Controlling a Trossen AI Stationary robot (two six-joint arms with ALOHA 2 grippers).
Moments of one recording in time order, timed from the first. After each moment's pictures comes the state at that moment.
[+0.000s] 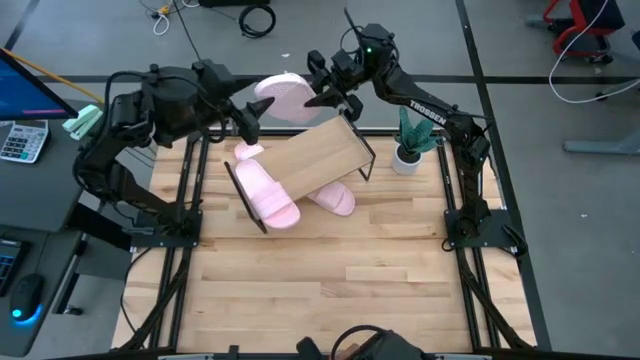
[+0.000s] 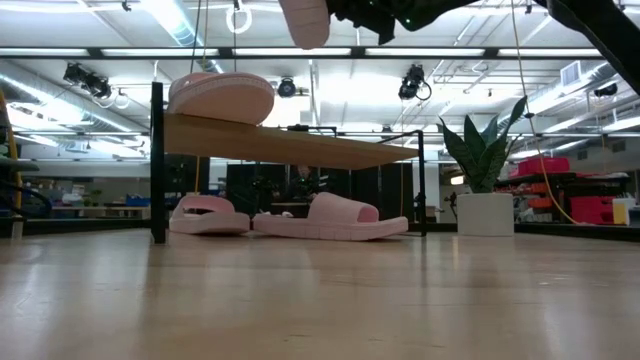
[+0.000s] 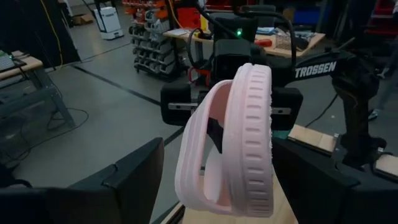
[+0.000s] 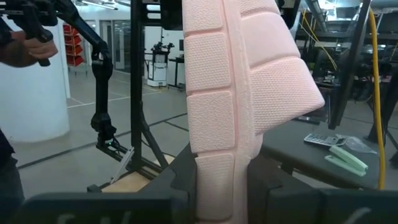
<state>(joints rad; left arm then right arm) 0.14 1.44 2.17 -0.98 -0.56 -0.09 -0.65 2.01 2.06 0.15 -1.27 0.07</state>
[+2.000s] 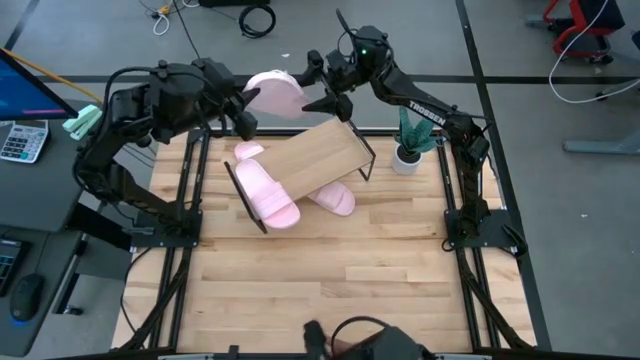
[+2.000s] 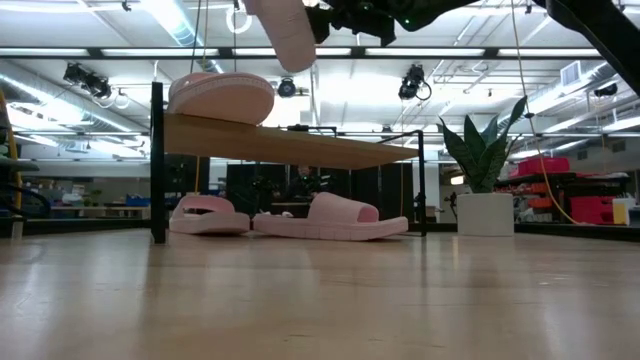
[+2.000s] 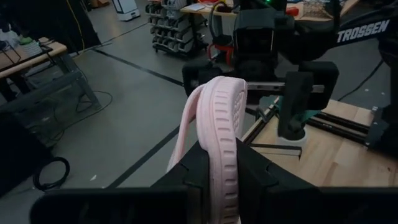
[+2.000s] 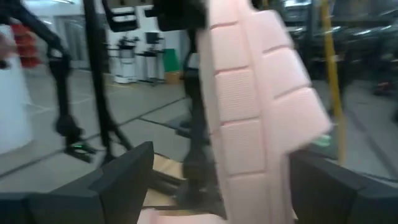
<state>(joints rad) 0.23 1.43 2.17 -1.10 -0.57 -0.07 -0.65 2.01 2.06 0.04 -1.12 0.02</state>
